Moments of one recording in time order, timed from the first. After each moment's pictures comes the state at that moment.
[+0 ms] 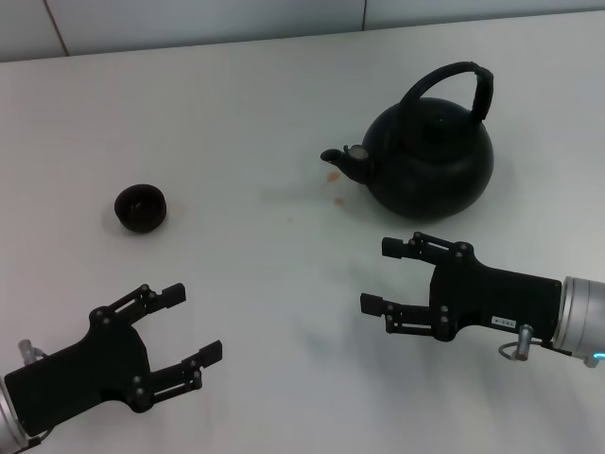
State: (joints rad) left arm -0.44 -2.06 -0.38 0.19 2.88 1.65 -0.62; right arm 0.38 2.08 -0.64 -0.27 -1.88 -1.52 0.81
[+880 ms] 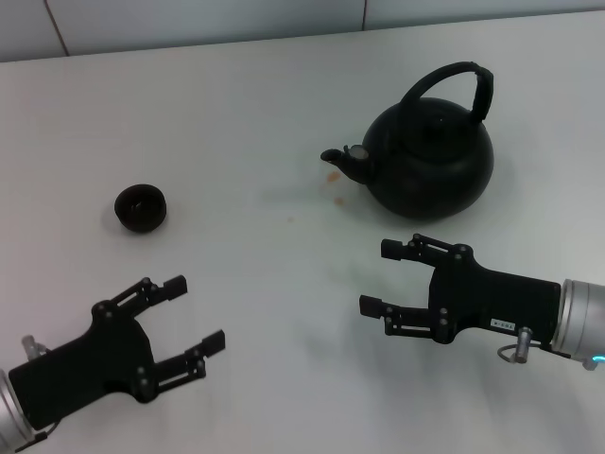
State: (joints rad) left arm -0.44 -2.06 -0.40 0.17 2.88 1.64 -0.62; right arm 0.38 2.08 -0.64 -0.26 -1.88 -1.52 0.80
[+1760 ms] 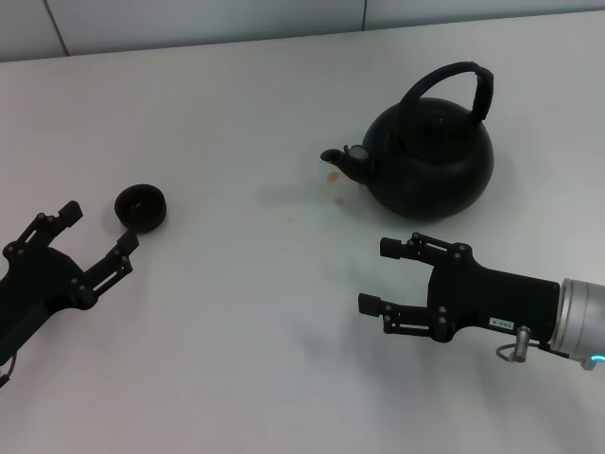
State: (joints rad) left arm -0.42 -2.07 -0.82 0.13 2.88 1.46 -0.50; right arm 0.38 2.08 -0.64 -0.25 -1.87 -1.52 0.80
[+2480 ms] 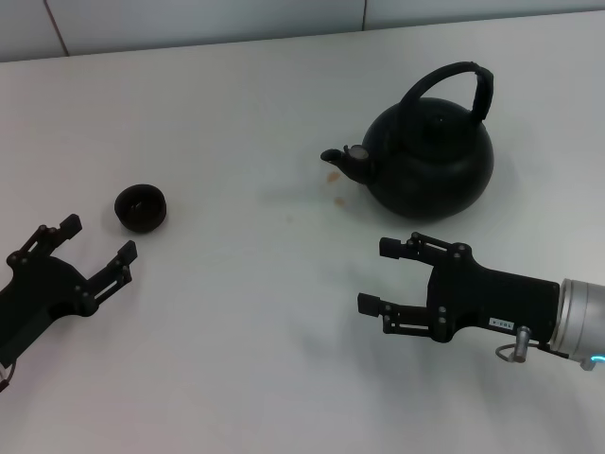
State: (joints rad) left arm -0.42 -2.06 -0.82 0.11 2.88 1.37 -0.49; right arm 0.38 2.08 -0.63 -0.24 -1.87 -1.52 0.80
